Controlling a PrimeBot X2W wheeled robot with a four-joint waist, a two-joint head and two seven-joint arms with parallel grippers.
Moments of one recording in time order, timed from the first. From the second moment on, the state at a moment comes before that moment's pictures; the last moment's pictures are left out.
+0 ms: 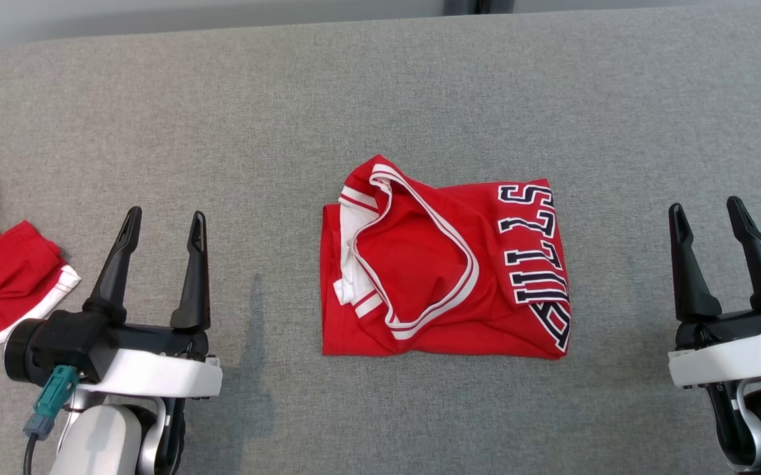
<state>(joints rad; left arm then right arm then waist) -0.17 0.18 -0.14 0.03 -0.27 0.05 -0.24 -0.18 -0.16 0.01 0.03 0.28 0.13 -0.19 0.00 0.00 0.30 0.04</state>
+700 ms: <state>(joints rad) -0.20 0.17 -0.16 0.02 -0.28 0.06 -0.24 -0.26 -0.18 0.27 0.10 0.29 0.13 -0.11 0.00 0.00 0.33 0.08</state>
